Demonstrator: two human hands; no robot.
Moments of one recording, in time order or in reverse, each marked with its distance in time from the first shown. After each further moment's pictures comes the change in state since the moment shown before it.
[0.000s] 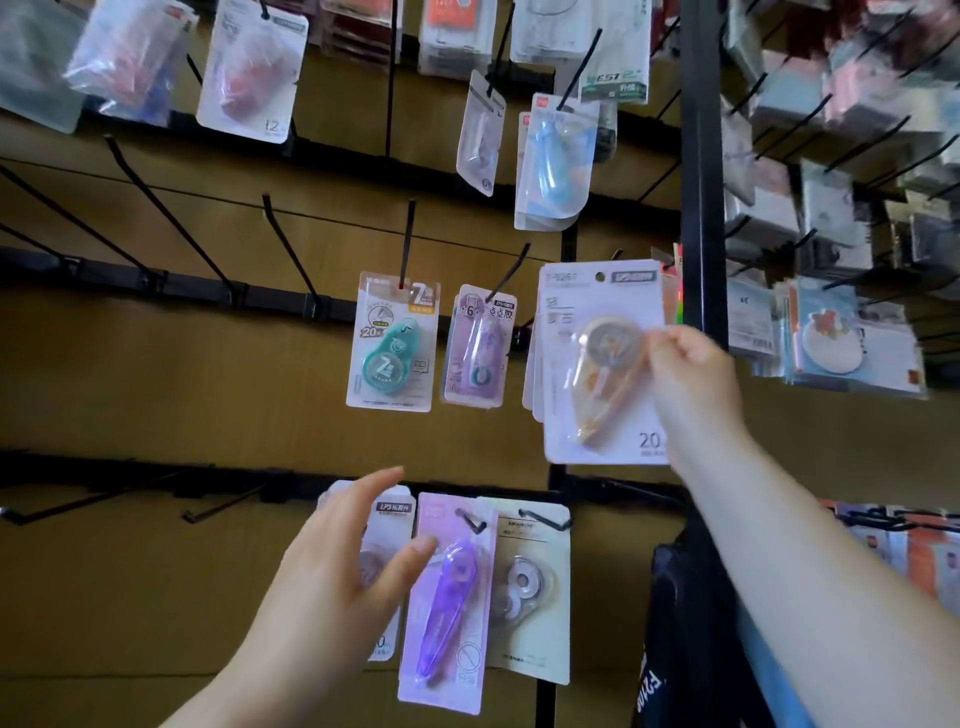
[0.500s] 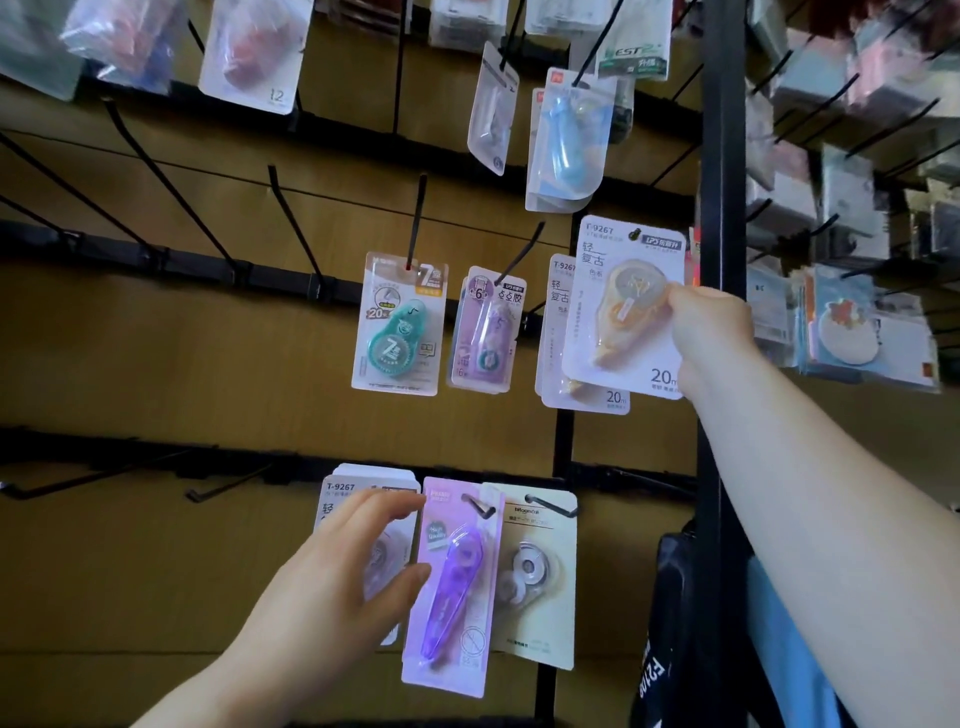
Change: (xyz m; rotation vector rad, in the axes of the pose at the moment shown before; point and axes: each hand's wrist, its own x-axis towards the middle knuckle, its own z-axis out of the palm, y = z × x) left_hand -0.004 -0.021 0.000 0.068 -0.098 0.121; right_hand 0.049 -0.005 0.010 0.083 0.091 0.171
